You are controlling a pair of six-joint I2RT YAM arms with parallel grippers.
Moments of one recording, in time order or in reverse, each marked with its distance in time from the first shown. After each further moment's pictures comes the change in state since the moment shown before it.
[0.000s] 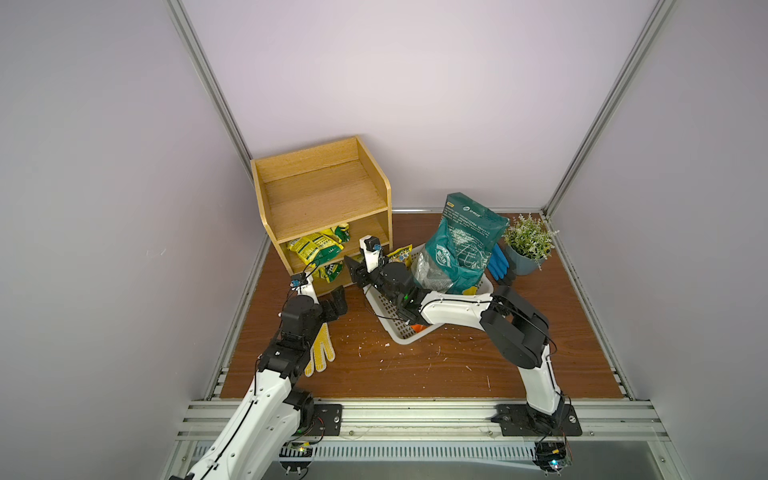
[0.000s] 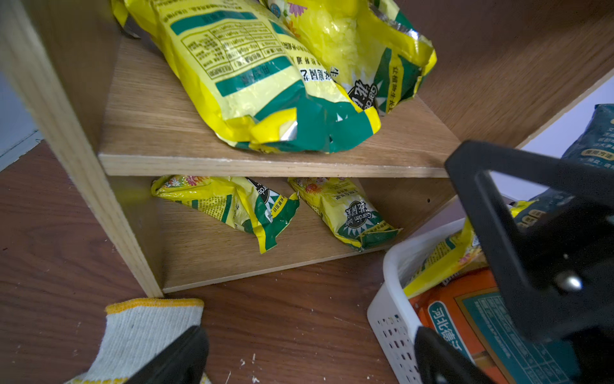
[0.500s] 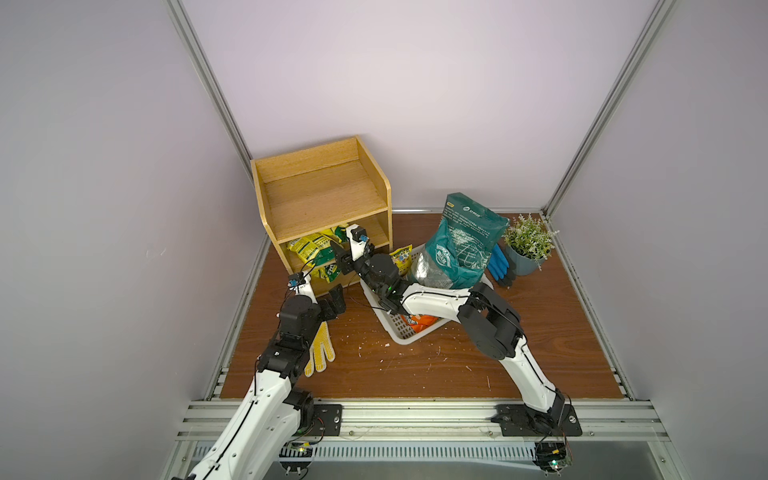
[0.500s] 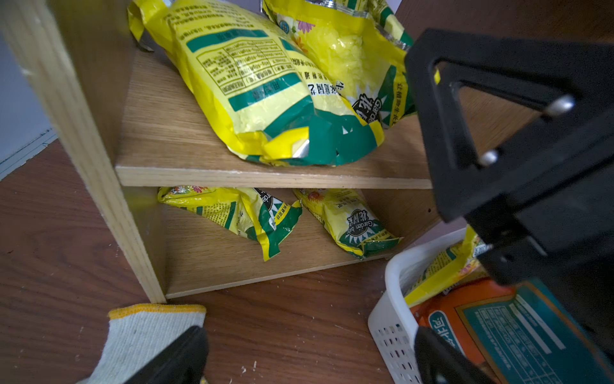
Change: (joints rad) left arm 0.019 0.000 -0.002 0.019 0.008 -0.004; right arm -0.002 0.213 0.310 0.037 0.024 -0.068
